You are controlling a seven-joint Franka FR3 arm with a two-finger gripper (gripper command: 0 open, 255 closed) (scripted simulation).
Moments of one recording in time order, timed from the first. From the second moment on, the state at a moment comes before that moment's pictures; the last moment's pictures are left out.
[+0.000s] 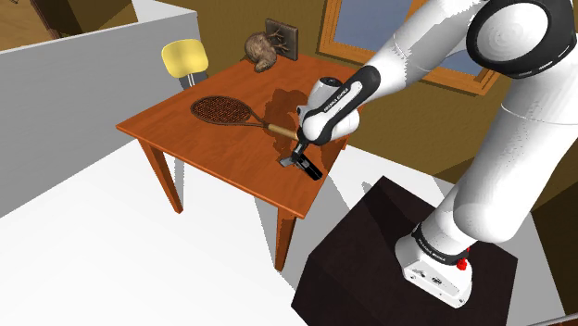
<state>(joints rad) 0.02 0.22 0.00 -2.46 0.20 2.87 -0.45</state>
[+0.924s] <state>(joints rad) 0.03 0.05 -0.03 -2.46 0.13 2.69 -0.39</state>
